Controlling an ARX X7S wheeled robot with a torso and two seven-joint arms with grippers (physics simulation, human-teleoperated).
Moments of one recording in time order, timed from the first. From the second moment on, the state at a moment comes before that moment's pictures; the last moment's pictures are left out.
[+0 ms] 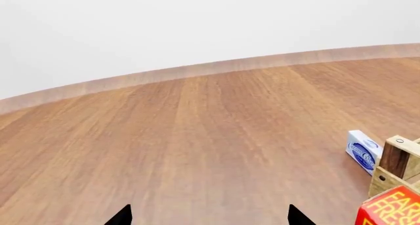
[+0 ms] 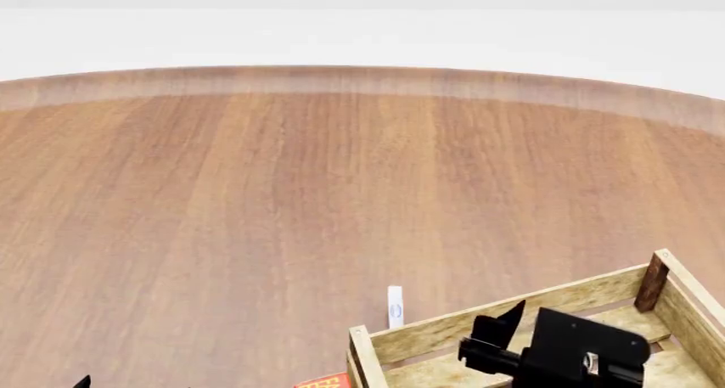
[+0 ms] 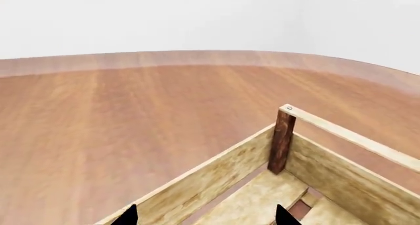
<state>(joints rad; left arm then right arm) -0.06 -0.33 0.42 0.02 -0.25 -0.08 -0.38 0.75 0.07 0.09 1.28 0.01 -0.37 0.26</state>
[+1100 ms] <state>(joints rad) -0.06 -0.34 0.43 0.02 -0.26 -0.07 -0.39 -0.15 0.13 -0.15 -0.47 0.05 0.07 0.26</state>
